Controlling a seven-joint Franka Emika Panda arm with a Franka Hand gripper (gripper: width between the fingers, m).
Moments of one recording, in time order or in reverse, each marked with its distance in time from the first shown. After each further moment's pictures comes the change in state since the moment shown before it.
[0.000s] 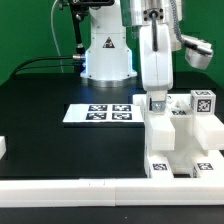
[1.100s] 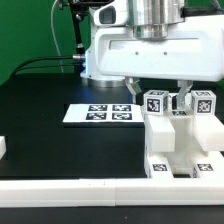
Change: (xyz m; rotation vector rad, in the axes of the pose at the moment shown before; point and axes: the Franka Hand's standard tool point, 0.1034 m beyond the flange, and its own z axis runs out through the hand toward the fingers) arm 0.003 0.000 0.000 -0.022 0.021 -0.991
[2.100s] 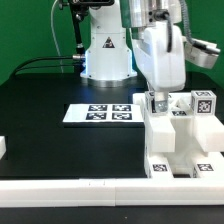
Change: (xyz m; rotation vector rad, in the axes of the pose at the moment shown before) arm 0.001 -0.001 0.001 0.029 -0.044 1.014
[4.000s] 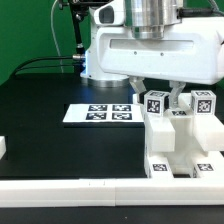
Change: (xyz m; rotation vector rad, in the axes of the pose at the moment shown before) arm 0.001 0.004 -0.001 -0.065 0.019 -0.813
